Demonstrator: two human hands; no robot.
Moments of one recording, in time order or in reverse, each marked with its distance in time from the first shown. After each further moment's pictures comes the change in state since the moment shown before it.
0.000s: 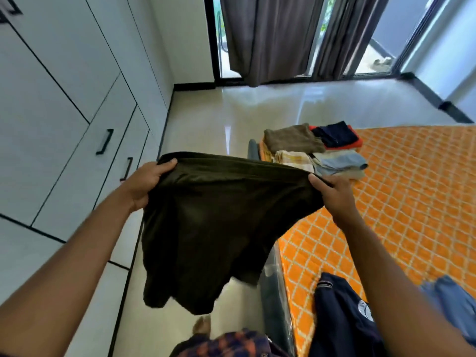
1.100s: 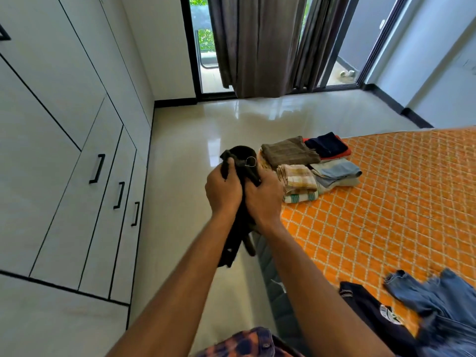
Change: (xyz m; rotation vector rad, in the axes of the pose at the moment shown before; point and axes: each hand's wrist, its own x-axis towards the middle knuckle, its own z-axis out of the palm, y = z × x) left_hand 0.033 0.027 0.077 0.053 0.413 0.394; right_hand 0.013 -0.124 0.230 -0.199 0.295 -0.025
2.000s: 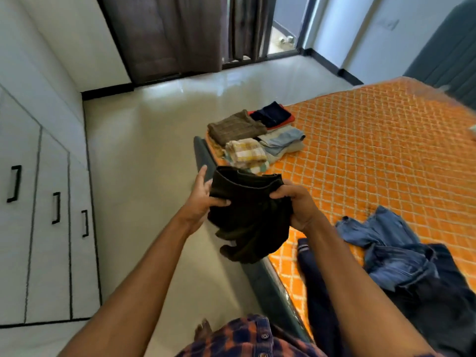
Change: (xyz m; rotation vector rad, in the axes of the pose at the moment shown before) left_hand -0.026 -0.065 0.041 -0.353 -0.936 -0.370; right_hand -0.026 0.091 -0.171 0.898 -0.527 0.480
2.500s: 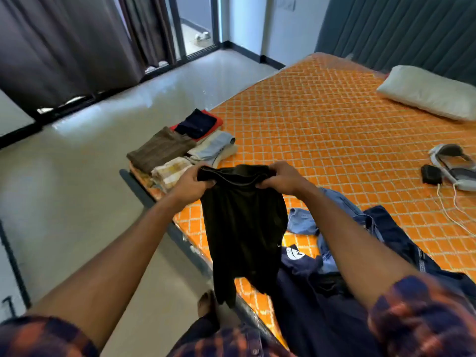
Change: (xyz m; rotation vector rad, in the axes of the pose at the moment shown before) left_hand 0.163 0.037 0.182 0.727 -0.224 0.153; right_hand -0.021 -0.085 -0.232 -0.897 0.582 0.131
